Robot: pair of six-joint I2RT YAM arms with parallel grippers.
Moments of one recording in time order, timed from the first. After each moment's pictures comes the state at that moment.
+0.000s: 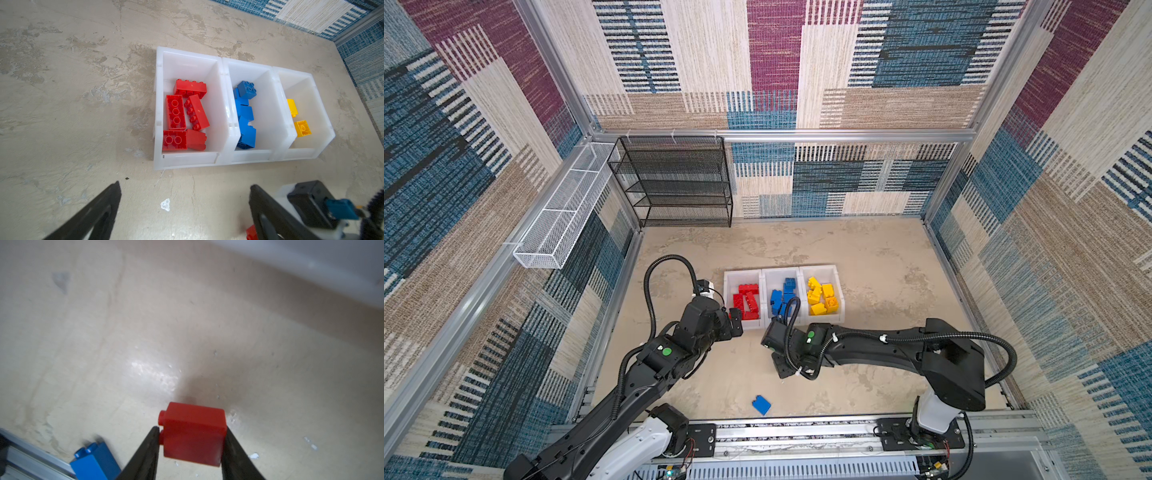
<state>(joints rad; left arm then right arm) -0.56 0.85 0.68 -0.53 -0.22 -0.57 1.13 1.73 1.18 -0.66 0.13 0.69</state>
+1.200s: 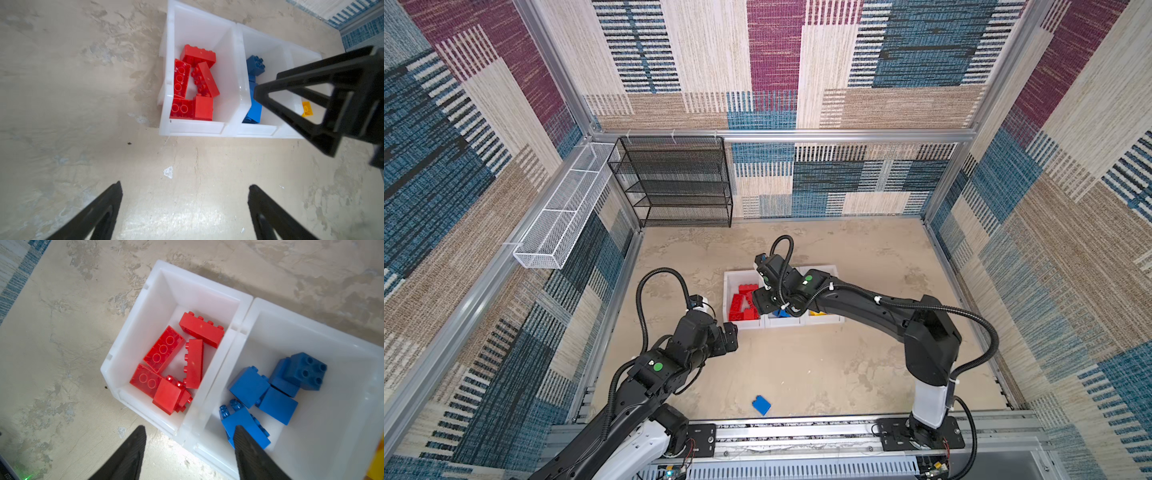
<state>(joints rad) -0.56 0.75 0.60 -0.64 -0.12 -0.66 0.88 1.85 1.50 -0.56 0.09 0.39</state>
